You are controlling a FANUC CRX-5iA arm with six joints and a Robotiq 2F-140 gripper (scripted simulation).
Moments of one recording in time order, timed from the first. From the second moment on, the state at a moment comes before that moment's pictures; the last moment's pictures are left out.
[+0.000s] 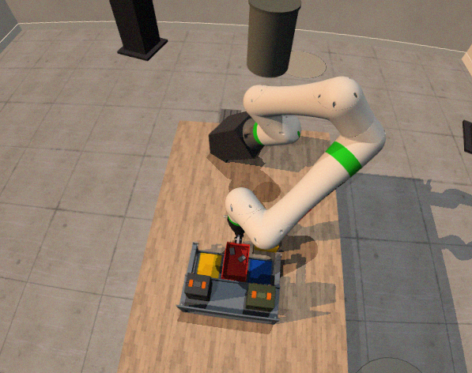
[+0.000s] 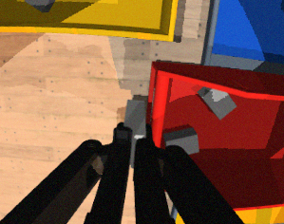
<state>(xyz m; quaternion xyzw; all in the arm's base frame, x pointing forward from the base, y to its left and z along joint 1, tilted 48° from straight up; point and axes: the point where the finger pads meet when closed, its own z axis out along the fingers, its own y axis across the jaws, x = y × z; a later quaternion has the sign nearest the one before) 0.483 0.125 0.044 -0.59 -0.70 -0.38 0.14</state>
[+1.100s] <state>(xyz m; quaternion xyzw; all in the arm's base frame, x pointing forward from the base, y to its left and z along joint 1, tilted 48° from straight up) 0.484 0.125 0.045 -0.59 -0.70 -0.38 0.14</state>
